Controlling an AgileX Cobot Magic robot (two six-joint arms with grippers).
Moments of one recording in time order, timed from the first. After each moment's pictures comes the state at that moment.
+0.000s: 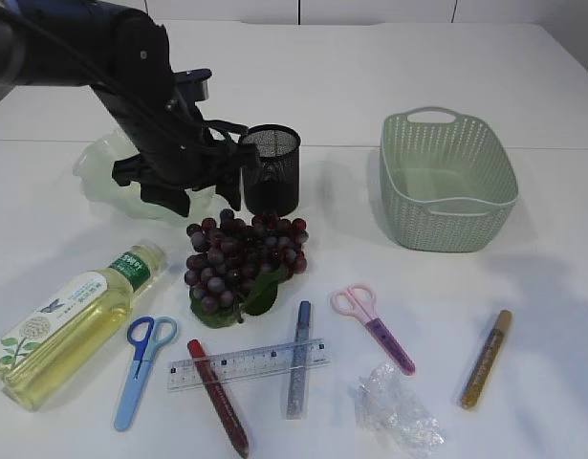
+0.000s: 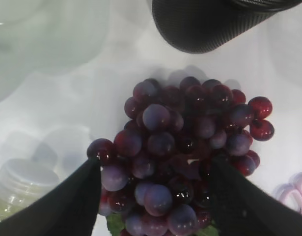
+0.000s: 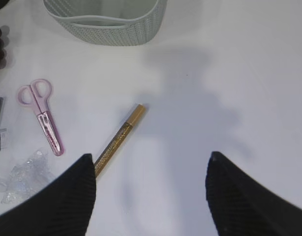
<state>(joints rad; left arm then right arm) -0.49 2.04 -1.56 0.03 0.75 -0.53 0.04 1.01 -0.88 0.03 0.91 0.06</state>
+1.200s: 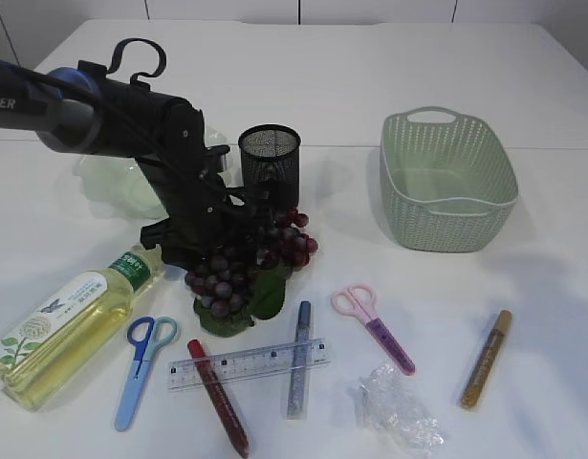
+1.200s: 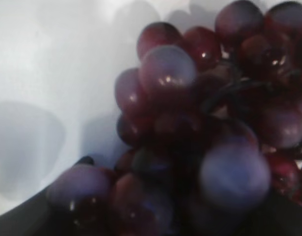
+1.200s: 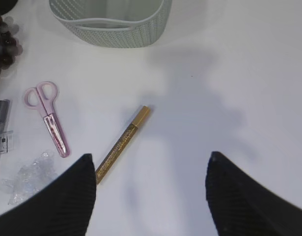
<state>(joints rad) -0.49 2.24 -1.56 -0.06 0.71 -0.55 0.04 1.01 -0.88 0.04 0.91 0.06</state>
